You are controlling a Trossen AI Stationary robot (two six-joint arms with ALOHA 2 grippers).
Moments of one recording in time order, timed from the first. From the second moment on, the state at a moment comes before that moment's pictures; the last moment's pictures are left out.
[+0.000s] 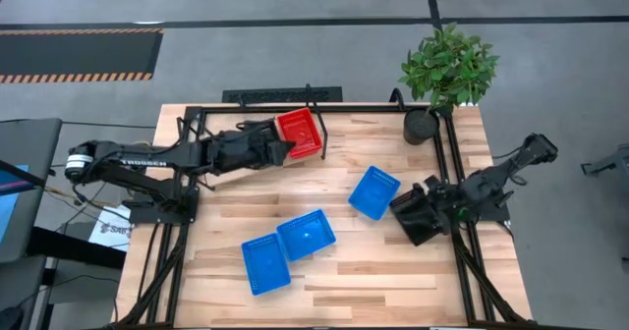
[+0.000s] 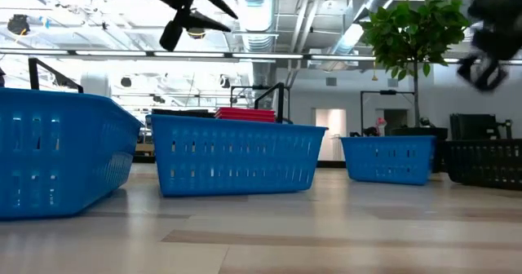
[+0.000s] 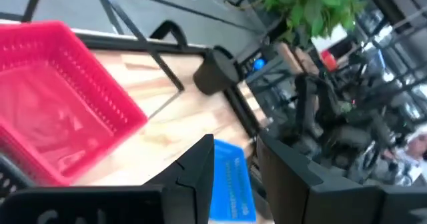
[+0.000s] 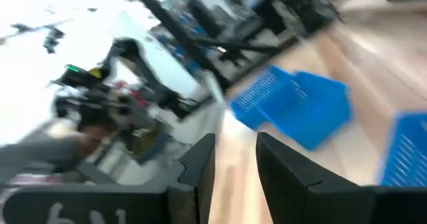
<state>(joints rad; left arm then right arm) 0.08 1.15 0.86 -0.02 -0.36 -0.97 0.52 0.18 0.11 0.05 0.25 0.74</state>
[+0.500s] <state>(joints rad) -0.02 1.16 0.86 -0.01 -0.37 -0.79 0.45 0.59 0.41 -0.74 0.26 1.28</state>
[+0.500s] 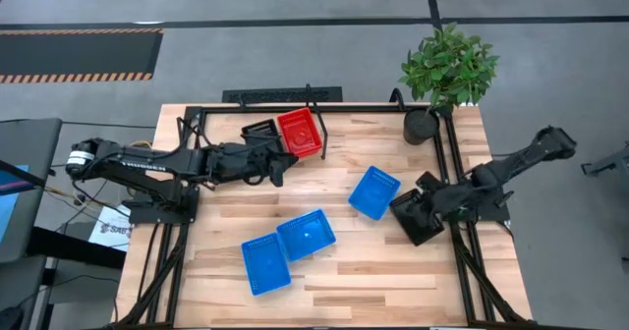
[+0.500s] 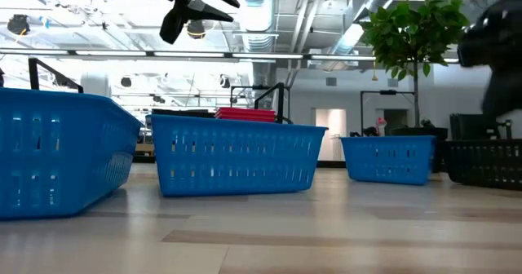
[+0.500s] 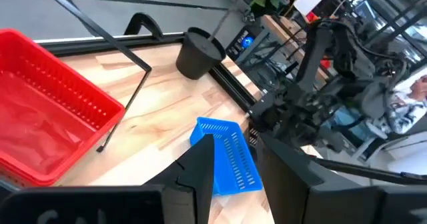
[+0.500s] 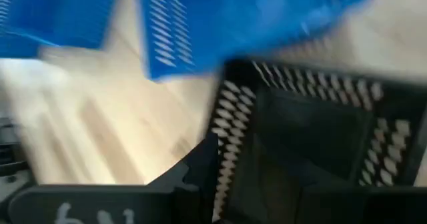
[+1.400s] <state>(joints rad) -0.06 1.16 0.86 -0.10 -0.42 -0.76 0.14 1.26 0.47 0.04 0.06 1.00</state>
